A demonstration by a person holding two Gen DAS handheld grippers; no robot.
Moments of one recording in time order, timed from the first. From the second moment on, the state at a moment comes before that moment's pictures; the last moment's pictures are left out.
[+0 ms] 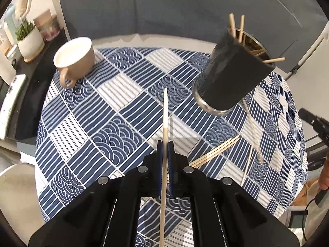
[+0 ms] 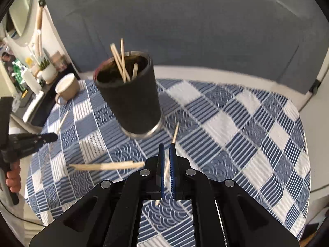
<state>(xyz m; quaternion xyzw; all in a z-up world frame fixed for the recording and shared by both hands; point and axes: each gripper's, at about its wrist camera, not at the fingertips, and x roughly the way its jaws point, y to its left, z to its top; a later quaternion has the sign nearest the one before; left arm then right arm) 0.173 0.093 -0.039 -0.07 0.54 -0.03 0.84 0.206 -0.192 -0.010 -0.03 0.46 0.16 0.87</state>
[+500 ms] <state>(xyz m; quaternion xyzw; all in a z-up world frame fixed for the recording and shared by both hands) 0.172 0.068 0.031 -0.07 0.47 -0.02 0.88 0.238 -0.209 -0.031 0.01 0.49 0.19 0.85</state>
